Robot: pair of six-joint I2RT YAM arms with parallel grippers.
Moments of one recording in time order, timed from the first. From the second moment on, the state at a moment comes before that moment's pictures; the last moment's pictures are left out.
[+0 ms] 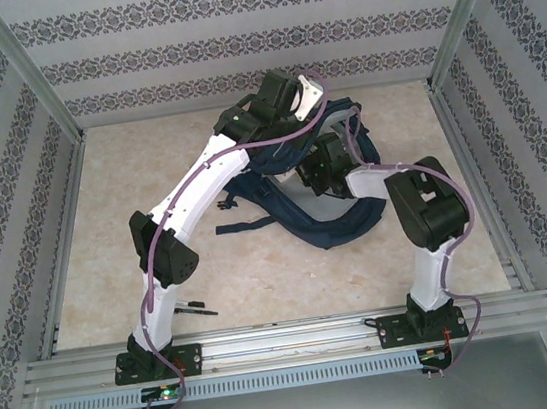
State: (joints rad) left arm -0.70 2.15 2.36 -0.89 0.02 0.10; right arm 0.36 1.93 1.07 0.14 -0.21 1.47
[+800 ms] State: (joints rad) left arm -0.63 2.20 2.34 -0.89 0.06 0.07; right arm 0.38 1.68 0.94 0.10 -0.22 1.56
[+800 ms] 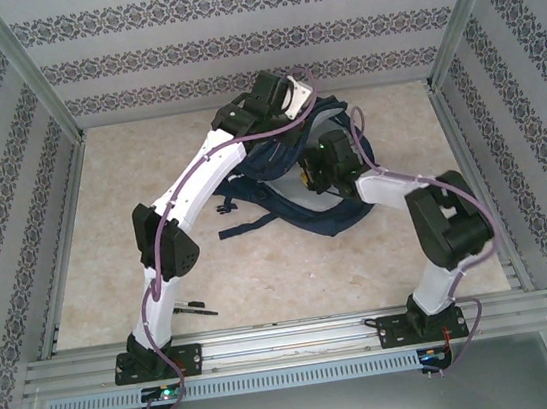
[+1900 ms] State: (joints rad) left arm -0.03 1.20 0.94 -1.08 0.17 -0.62; right arm 1.24 1.85 1.32 -0.44 -0.34 0.01
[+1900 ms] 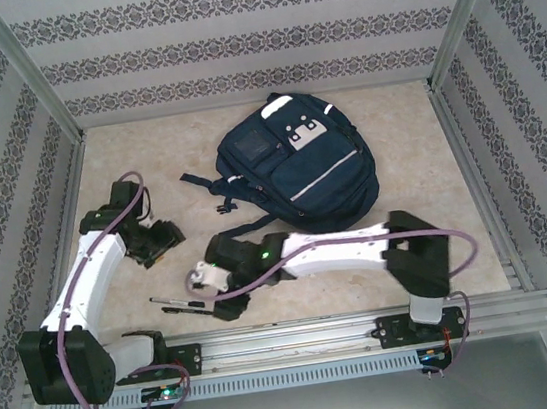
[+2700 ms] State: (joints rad) left arm 0.08 1.18 0.70 -0.99 0.03 -0.83; right arm 1.26 2.11 1.29 -0.06 -0.27 -0.19
